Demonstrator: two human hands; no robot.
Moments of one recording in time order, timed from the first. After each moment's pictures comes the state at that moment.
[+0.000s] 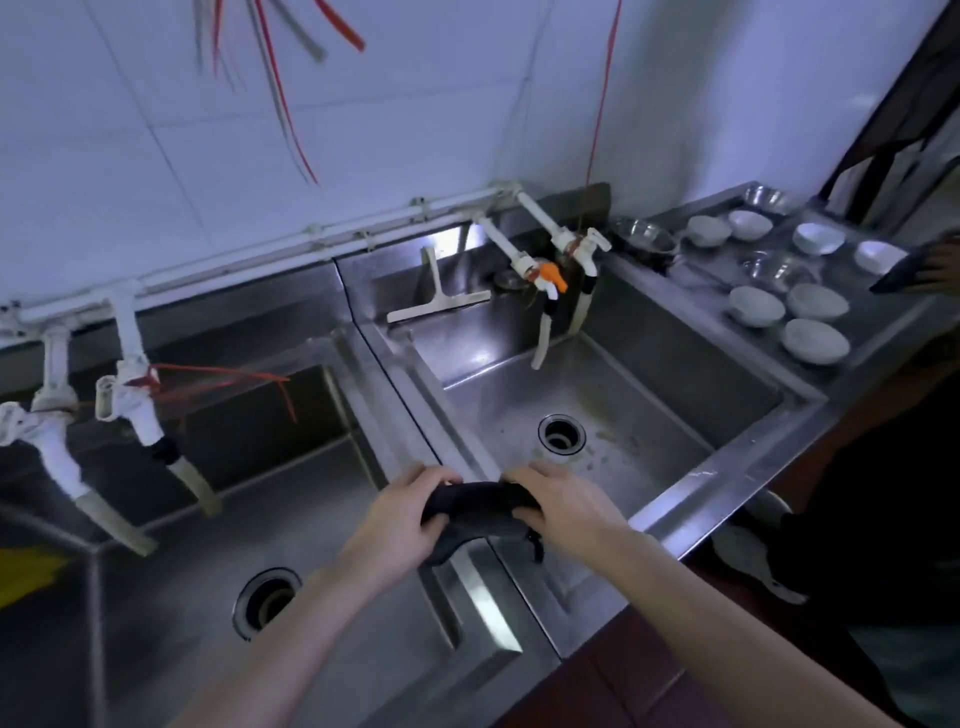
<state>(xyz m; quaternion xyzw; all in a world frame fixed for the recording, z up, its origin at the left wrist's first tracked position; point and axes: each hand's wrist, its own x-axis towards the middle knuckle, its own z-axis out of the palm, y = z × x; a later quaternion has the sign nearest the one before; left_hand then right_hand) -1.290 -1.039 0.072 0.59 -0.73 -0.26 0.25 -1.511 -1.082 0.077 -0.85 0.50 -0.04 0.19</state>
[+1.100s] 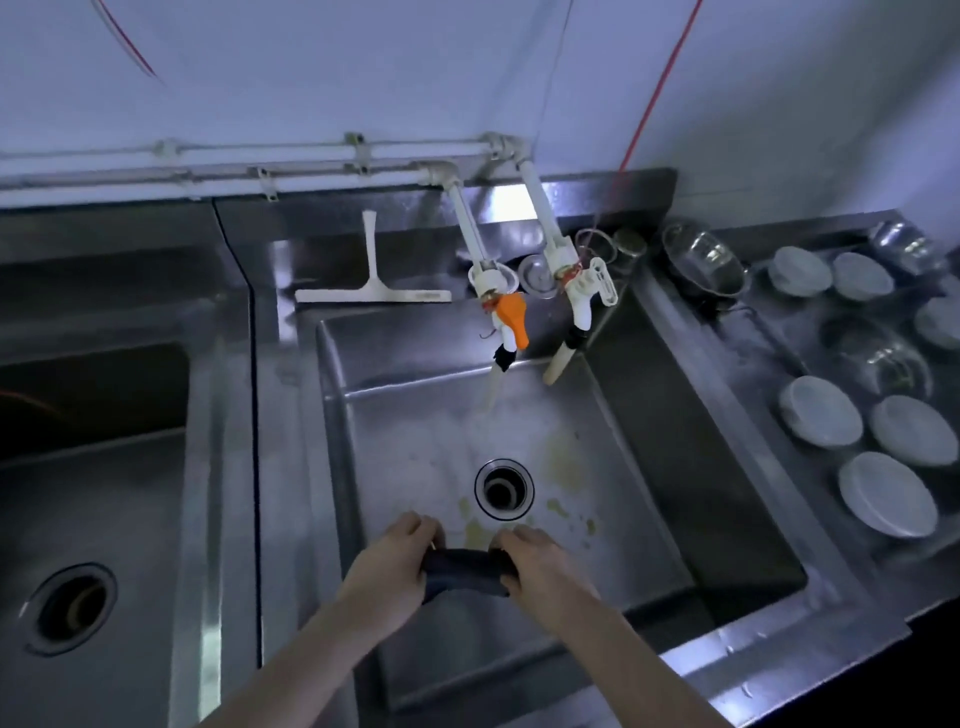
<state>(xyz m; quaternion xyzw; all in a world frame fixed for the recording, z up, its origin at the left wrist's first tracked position) -1.449 -1.228 -0.062 0.71 -0.62 -0.32 0.12 -1.648 -1.301 -0.053 -0.84 0.45 0.12 0.28</state>
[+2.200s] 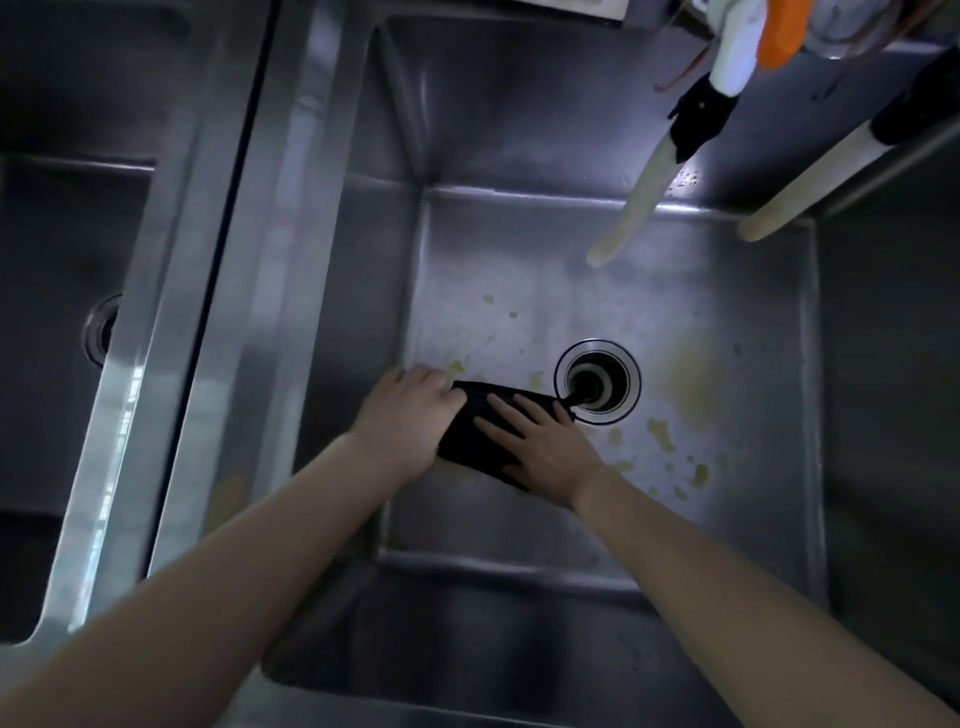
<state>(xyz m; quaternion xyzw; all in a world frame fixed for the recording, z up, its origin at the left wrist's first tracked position) -1.462 -1.260 -0.157 0.75 -0.61 -0.19 -0.15 -1.624 -1.366 -0.251 -0.95 0.10 0.25 0.17</state>
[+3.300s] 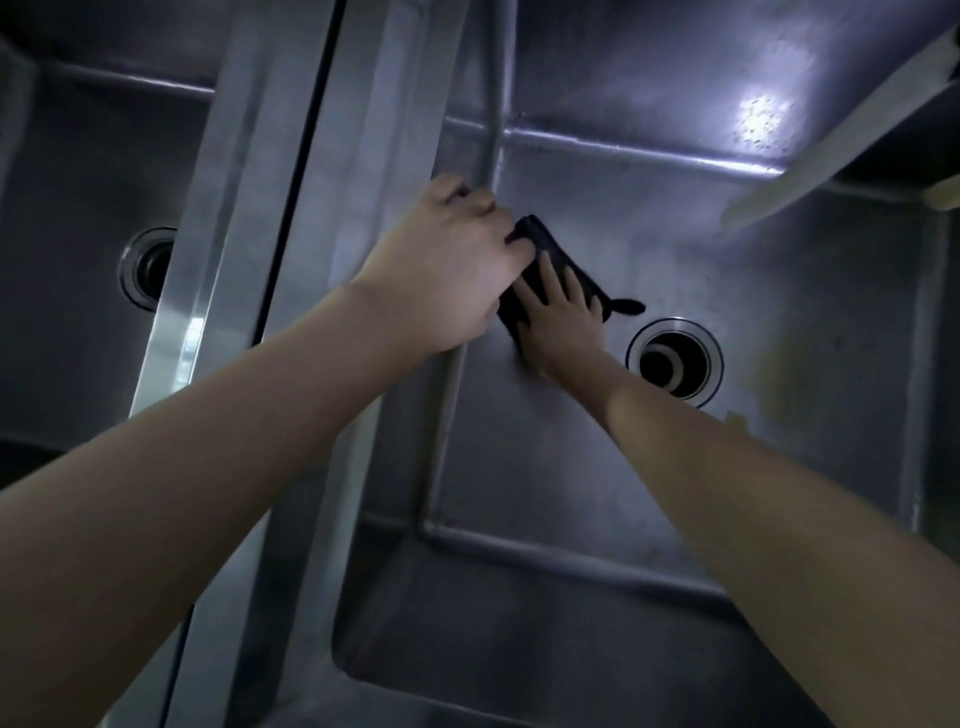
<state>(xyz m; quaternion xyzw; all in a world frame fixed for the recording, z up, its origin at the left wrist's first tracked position) -1.386 -1.284 -0.103 0.71 -0.70 0.04 -0.08 -1.496 -1.381 -0.284 -0.92 0.29 0.18 0.19</state>
